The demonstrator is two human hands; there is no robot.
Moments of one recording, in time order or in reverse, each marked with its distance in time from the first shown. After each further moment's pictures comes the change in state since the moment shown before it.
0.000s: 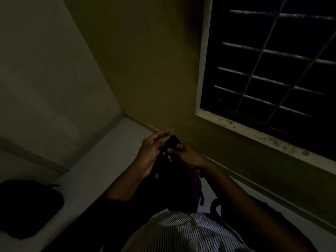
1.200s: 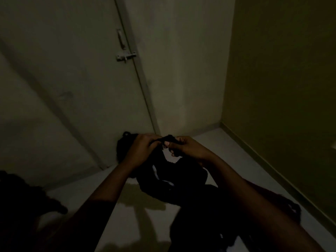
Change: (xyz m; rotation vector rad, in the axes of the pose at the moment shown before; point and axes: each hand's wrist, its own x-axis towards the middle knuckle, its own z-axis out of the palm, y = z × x) left_hand -0.350 -0.026 -0.366 0.979 0.612 0.466; right_hand -0.103 -0.088 0.424 -0.118 -0.615 -0.333
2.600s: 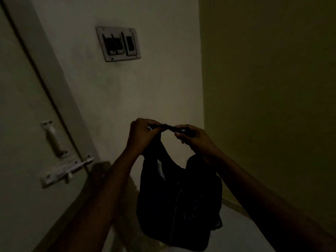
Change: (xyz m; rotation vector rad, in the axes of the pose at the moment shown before) left_hand 0.640 -0.213 -0.117 -0.294 0.104 0.368; right_hand 0.533 -0.161 -0.206 -0.227 0.849 -0.361
